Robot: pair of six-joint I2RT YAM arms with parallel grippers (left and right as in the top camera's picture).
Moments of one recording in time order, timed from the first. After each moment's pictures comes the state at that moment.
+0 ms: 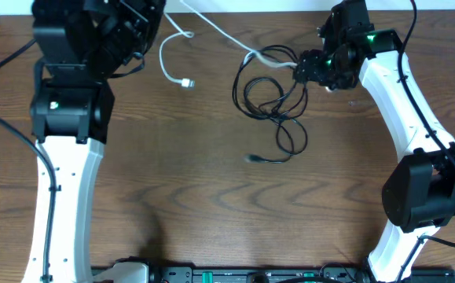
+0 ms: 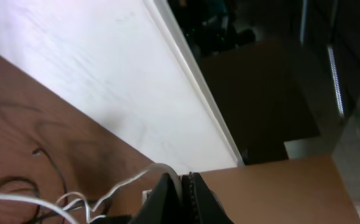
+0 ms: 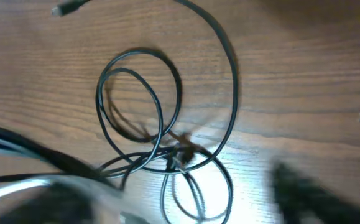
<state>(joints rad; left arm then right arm) -0.05 1.41 1.60 -0.37 0.46 -1.15 0.19 1.98 1.79 -0.98 -0.21 0.32</state>
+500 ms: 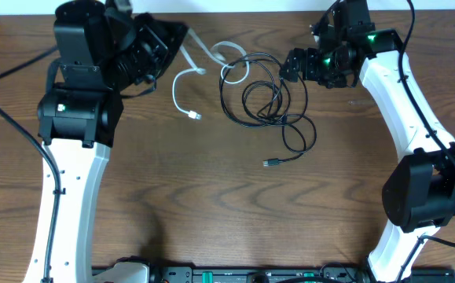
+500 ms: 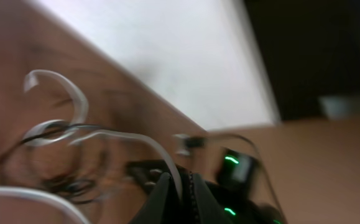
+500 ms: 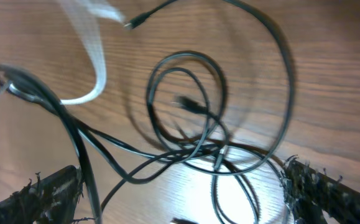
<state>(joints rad) -0.10 1.40 1.60 -0.59 0.52 -1.00 0.19 1.98 1.79 -0.95 -0.38 0.27</state>
